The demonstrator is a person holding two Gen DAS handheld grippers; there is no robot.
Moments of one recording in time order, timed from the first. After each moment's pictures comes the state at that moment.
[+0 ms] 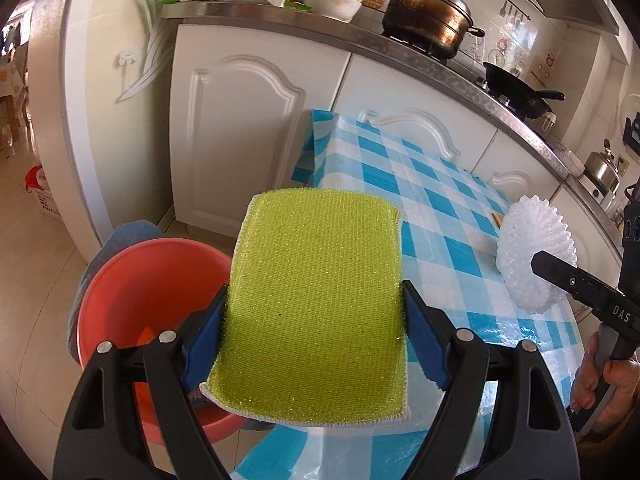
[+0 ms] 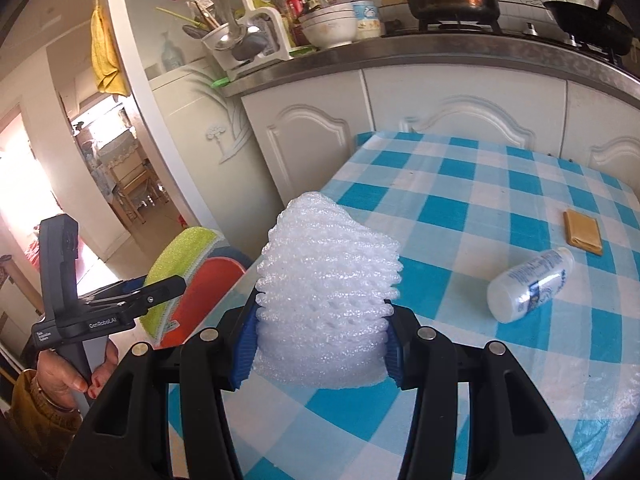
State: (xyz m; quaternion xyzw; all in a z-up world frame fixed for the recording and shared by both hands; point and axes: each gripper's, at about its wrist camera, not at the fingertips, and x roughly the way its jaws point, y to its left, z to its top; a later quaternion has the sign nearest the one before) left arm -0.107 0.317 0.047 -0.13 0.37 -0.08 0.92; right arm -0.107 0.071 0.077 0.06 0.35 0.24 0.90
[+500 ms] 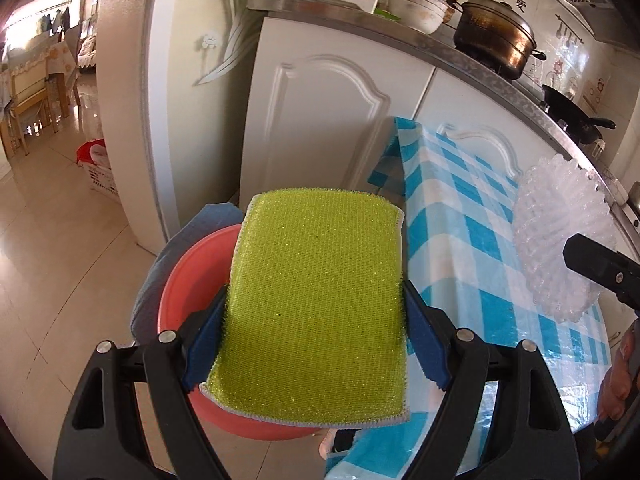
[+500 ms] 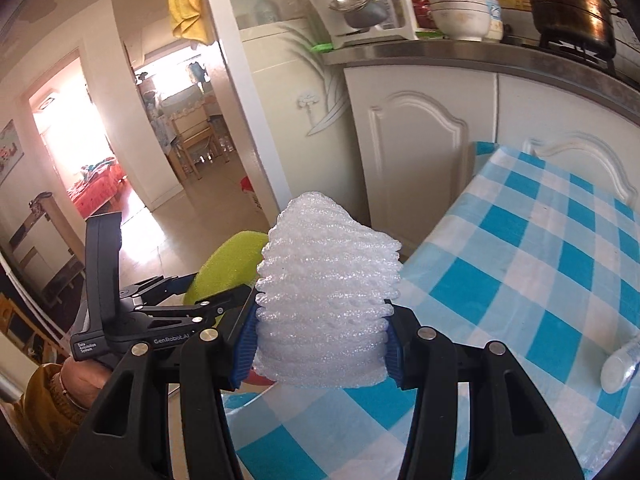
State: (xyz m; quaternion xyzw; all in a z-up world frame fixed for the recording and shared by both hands) left arm -0.123 0.388 0.023 -0.14 0.37 0.03 0.92; right arm -0.095 0.196 0.084 -0.01 0.35 0.36 0.86
